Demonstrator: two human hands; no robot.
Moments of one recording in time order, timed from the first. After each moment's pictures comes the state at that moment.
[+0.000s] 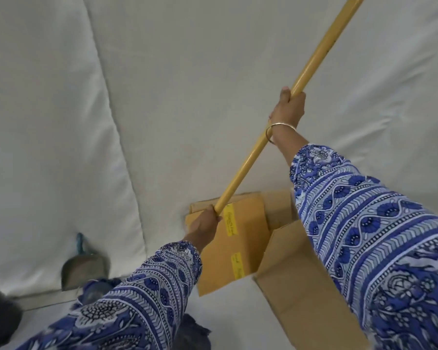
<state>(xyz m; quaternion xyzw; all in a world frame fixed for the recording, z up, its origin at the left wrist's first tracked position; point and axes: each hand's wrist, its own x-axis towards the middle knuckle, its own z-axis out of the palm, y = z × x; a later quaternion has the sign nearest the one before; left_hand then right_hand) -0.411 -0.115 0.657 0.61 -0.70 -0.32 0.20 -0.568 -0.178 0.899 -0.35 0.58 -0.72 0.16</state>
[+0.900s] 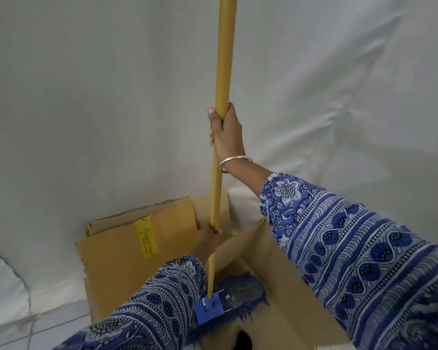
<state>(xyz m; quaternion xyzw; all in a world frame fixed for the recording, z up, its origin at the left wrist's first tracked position) -0.837 -0.304 0.559 0.59 -0.57 -0.54 0.19 -0.870 -0.350 0.810 -0.56 0.58 -0.56 0.19</state>
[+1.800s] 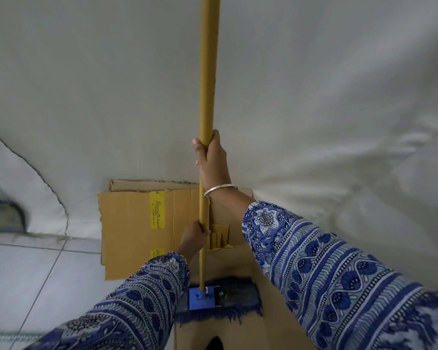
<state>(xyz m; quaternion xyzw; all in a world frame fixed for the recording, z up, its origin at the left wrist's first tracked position) -0.930 -0.372 0.508 0.76 -0.45 -0.45 0.15 -0.975 -0.431 0.708 -0.66 0.48 -0.45 0.37</state>
